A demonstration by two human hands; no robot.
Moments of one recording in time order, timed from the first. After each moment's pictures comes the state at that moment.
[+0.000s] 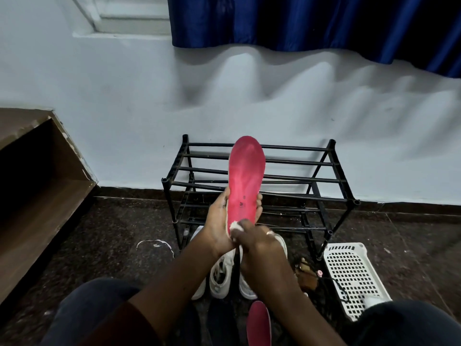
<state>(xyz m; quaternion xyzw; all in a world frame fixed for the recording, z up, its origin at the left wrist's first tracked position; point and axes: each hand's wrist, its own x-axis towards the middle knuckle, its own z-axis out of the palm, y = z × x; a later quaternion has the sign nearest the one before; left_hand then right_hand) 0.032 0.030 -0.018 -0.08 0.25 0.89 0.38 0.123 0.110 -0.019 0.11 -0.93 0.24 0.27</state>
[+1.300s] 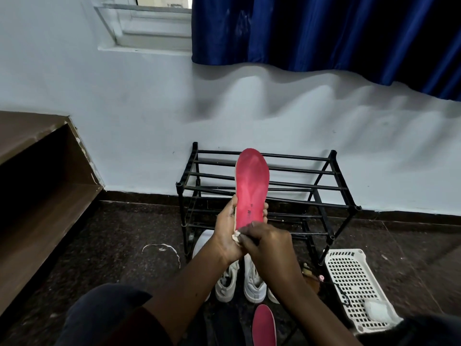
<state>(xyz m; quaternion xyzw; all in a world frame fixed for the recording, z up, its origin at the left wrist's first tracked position) 0.048 0.003 -0.019 -0.07 0.25 0.89 0.37 0.131 0.081 0.009 0.07 -0.91 0.35 0.22</state>
